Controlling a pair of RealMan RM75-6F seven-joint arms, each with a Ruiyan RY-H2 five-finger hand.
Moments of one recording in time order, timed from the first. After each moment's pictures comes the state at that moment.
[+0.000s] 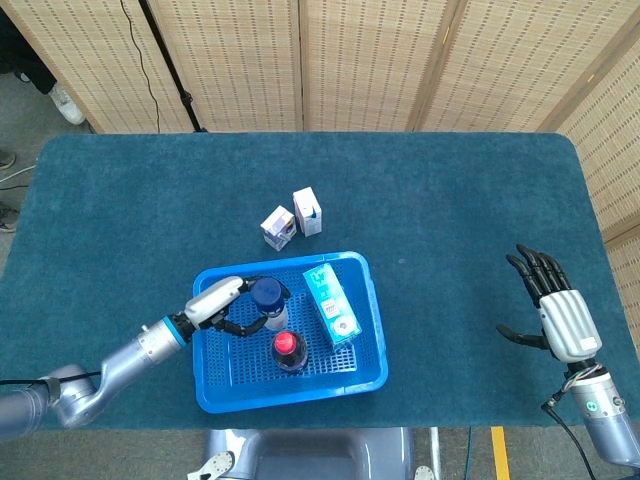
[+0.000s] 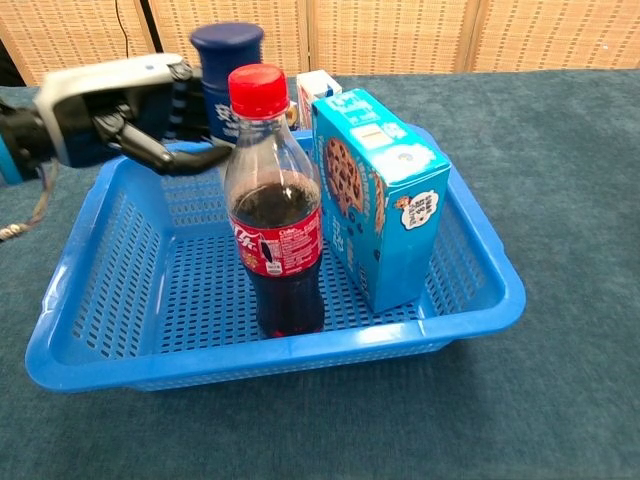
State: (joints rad) left arm -0.78 -1.40 -0.03 -1.46 1.73 1.03 -0.99; right arm 0.27 -1.25 0.07 -1.30 -1.62 1.50 0.37
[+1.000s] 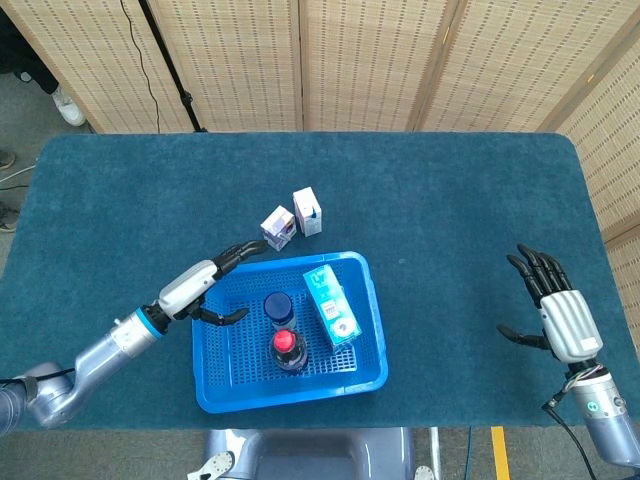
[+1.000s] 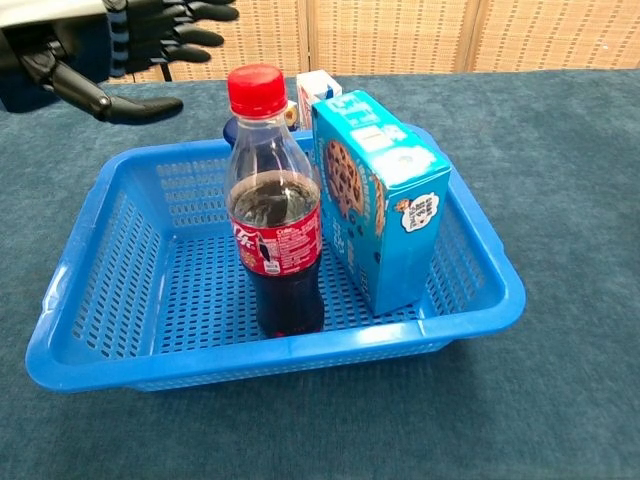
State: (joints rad) left arm -0.76 -1.30 0.00 -1.45 1.71 1.20 -0.94; right arm 0.27 -1.25 0.07 -1.30 -1.63 1.51 0.37
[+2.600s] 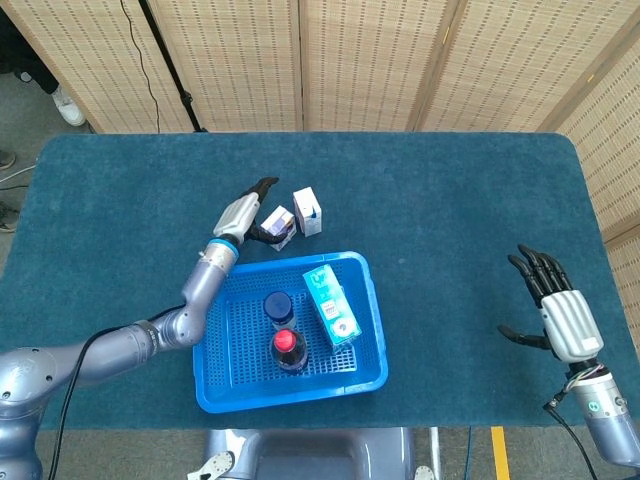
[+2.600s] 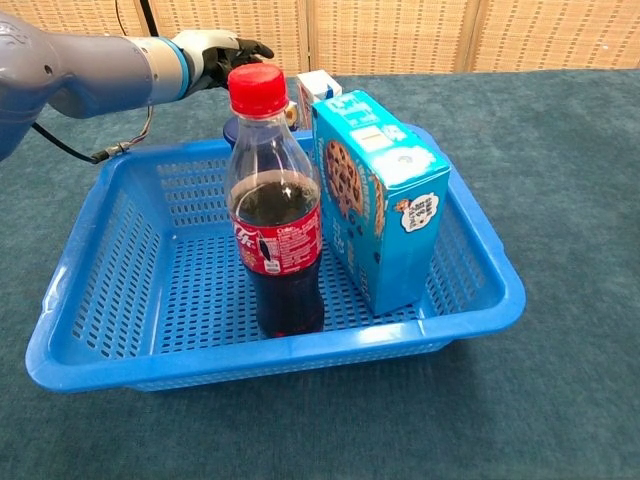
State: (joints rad) left arm -1.13 -1.67 -0.35 -1.11 0.49 0.71 0.00; right arm 0.27 -1.25 0.07 -1.29 -1.62 1.50 0.39
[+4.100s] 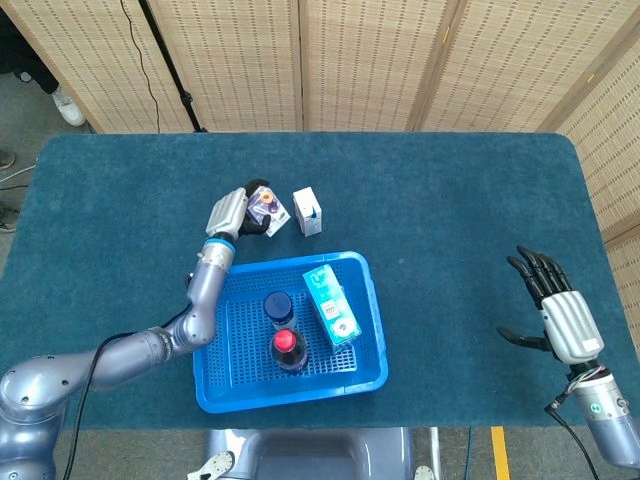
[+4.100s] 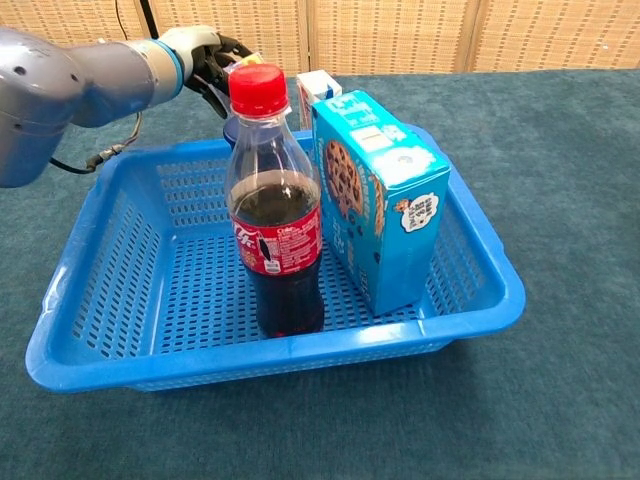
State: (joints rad) left arm -1.08 -1.74 -0.45 -1.09 0.47 0.81 0.14; right arm 0.27 -1.24 0.06 -1.30 -1.64 1.51 0.41
